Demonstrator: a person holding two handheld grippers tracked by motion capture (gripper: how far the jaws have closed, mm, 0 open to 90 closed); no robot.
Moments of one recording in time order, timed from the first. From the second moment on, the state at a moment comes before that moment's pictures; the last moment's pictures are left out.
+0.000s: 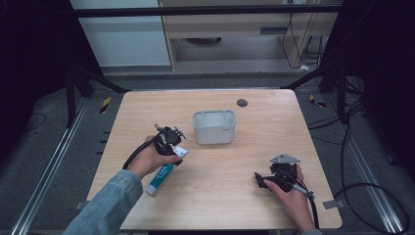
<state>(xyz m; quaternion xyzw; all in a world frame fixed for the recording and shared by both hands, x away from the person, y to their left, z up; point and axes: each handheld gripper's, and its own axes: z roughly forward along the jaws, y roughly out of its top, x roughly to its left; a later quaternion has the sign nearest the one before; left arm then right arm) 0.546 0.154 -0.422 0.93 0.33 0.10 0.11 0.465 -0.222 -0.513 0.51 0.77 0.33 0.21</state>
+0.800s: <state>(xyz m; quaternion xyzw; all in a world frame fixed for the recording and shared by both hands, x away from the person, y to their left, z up) 0.558 0.161 -0.451 0.91 0.39 0.07 0.10 0.465 -0.222 -0.513 0.50 0.77 0.33 0.21</state>
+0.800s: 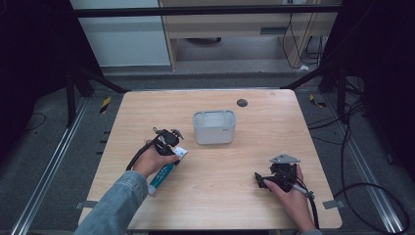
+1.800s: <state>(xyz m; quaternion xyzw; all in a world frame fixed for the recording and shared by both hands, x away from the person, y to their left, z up) 0.559 0.164 -0.464 0.91 0.41 0.06 0.10 0.465 -0.222 -0.513 0.50 0.77 0.33 0.21</state>
